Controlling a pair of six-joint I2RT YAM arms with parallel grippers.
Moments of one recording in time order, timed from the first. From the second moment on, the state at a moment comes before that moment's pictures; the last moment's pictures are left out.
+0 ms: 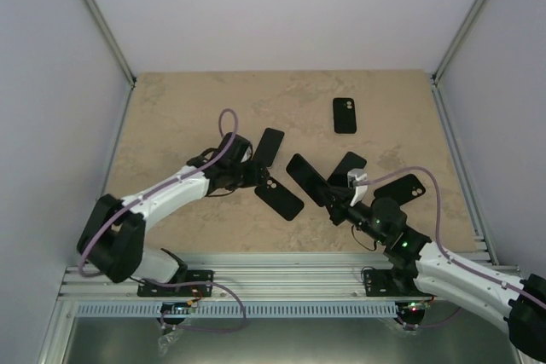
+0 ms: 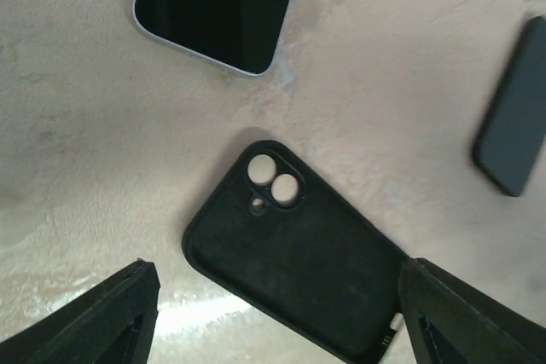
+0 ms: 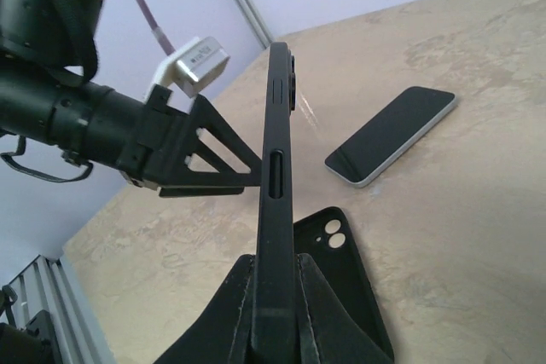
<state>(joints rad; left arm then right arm) -0.58 1.36 0.82 -0.39 0.16 -0.68 0.85 0.70 0.15 0.42 0.01 0.52</state>
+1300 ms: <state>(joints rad) -0.76 1.71 0.97 -0.58 -0.07 -0.56 0.80 0.71 0.18 0.23 -0.06 0.53</state>
